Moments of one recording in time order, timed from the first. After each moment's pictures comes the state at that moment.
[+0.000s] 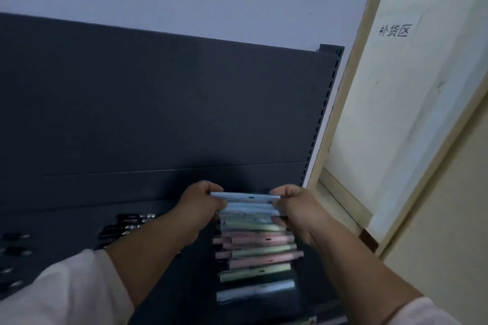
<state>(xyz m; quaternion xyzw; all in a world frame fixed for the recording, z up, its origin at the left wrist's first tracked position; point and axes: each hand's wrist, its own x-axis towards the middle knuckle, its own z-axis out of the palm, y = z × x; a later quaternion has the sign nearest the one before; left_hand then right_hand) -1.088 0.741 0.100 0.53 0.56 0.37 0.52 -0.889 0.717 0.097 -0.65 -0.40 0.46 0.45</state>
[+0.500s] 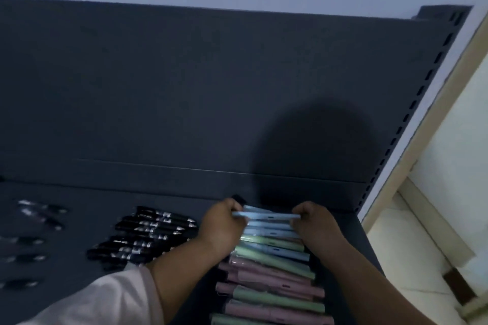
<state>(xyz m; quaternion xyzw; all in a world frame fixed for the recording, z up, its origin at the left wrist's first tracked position) -1.048 0.792 0.041 0.52 0.69 0.35 0.36 -0.856 0.817 0.046 -0.68 -0.62 0.33 0.23</state>
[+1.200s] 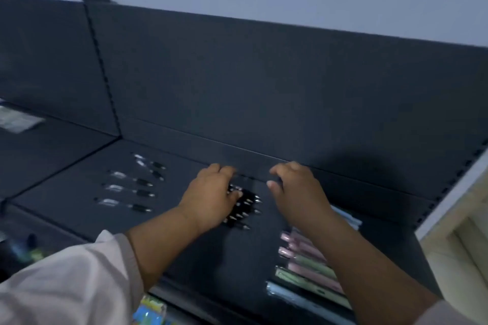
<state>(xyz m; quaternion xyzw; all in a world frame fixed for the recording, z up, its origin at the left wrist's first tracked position) -1.173 0.678 0.101 0.62 0.75 0.23 0.05 -1.004 0.744 0.119 -0.47 -0.85 0.10 0.22</state>
